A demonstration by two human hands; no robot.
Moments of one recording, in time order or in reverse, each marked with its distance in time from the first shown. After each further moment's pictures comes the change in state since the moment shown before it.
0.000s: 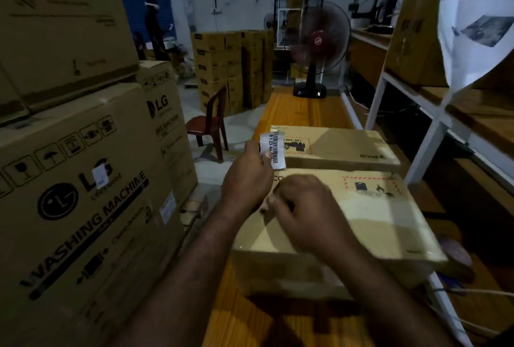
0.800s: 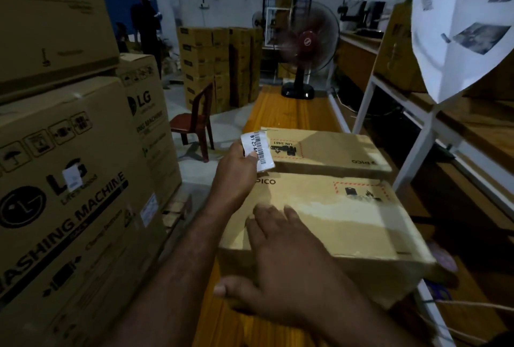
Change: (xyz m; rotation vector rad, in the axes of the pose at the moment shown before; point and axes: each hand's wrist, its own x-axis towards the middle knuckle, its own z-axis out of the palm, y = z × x) left_hand 0.035 -0.019 0.017 -0.389 -0.046 -0.169; right_hand -0.015 -0.034 -0.005 -0.300 -0.561 -0.062
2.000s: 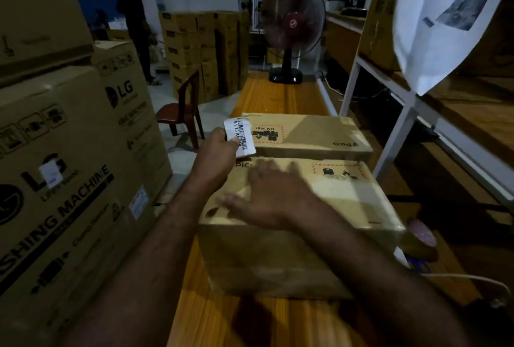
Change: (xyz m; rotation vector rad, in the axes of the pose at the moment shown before) left_hand 0.019 -0.003 0.009 0.119 0.002 0.013; right_hand 0.054 0.051 -0.006 0.019 -0.009 0.221
